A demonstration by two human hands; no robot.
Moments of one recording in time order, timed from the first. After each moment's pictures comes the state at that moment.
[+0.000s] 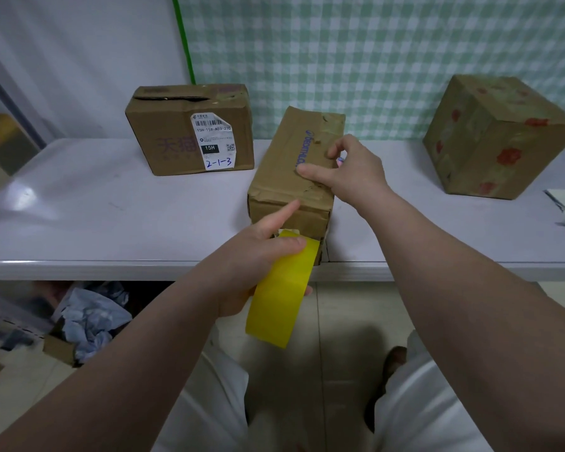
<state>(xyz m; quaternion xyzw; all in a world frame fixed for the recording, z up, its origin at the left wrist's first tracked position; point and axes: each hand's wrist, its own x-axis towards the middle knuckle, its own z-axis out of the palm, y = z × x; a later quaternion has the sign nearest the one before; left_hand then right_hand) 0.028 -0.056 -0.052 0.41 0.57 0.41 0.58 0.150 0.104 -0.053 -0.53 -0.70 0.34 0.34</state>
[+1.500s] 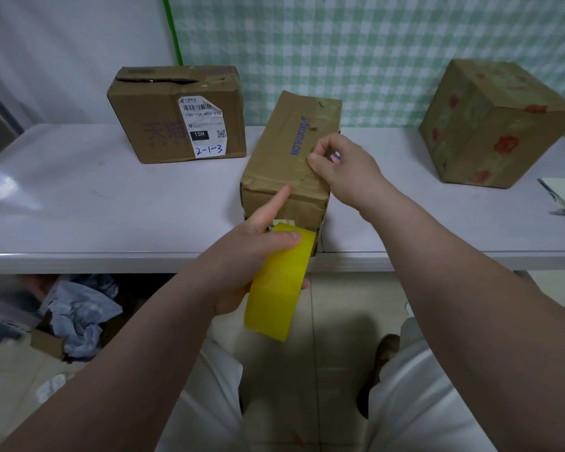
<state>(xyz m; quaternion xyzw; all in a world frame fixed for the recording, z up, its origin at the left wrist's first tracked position) 0.025 -0.052 -0.068 0.42 0.53 0.43 0.60 0.156 0.087 -0.055 -0.50 -0.74 0.33 0.31</state>
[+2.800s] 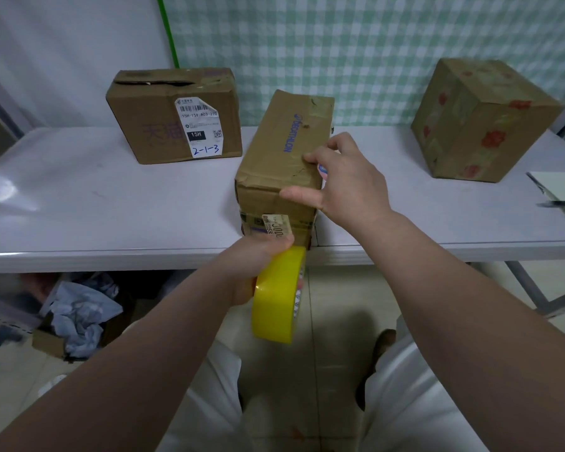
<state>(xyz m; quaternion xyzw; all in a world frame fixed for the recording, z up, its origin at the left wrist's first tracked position) 0.043 -0.052 -0.080 0.30 0.59 0.39 0.64 0.171 0.055 -0.059 -0.48 -0.84 0.09 0.25</state>
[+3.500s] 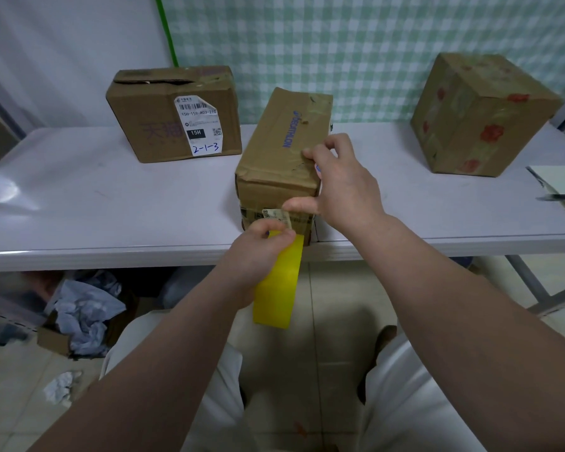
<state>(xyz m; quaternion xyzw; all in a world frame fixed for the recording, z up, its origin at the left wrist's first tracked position) 0.047 -0.053 -0.096 0.36 0.68 0.41 0.49 0.171 0.051 -0.070 -0.46 -0.85 0.08 0.25</state>
